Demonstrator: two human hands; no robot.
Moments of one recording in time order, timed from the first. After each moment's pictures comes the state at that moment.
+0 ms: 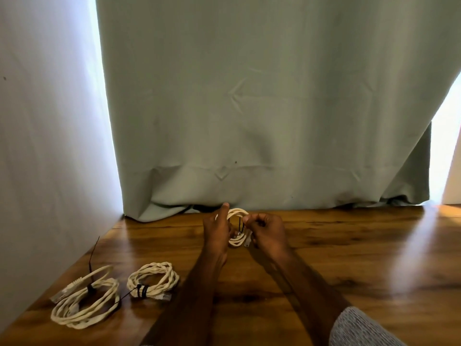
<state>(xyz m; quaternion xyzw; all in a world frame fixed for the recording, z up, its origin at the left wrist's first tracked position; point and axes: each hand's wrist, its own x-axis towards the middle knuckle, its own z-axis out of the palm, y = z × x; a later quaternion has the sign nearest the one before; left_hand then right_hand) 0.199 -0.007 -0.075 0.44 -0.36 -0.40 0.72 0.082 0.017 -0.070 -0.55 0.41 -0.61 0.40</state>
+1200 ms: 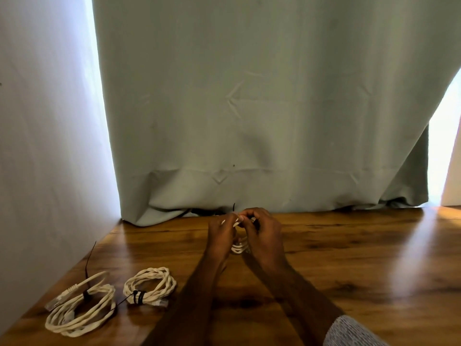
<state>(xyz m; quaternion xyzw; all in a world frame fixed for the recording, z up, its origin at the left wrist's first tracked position) 0.189 0.003 -0.073 0.43 -0.45 -0.39 0.68 0.084 0.018 -0.073 -0.67 0.36 -0.64 0.12</state>
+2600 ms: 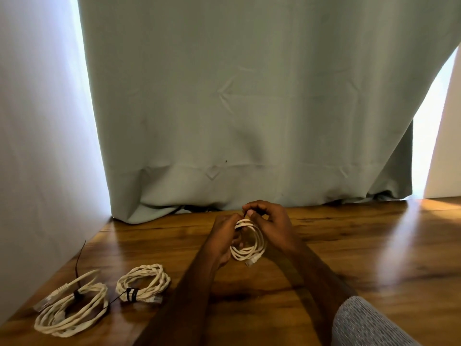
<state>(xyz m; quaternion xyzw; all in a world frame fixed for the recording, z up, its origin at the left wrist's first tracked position) 0.175 0.028 -0.055 0.43 -0.46 -0.52 0.57 0.034 0.004 -0.058 -0.73 0.35 -0.55 0.22</state>
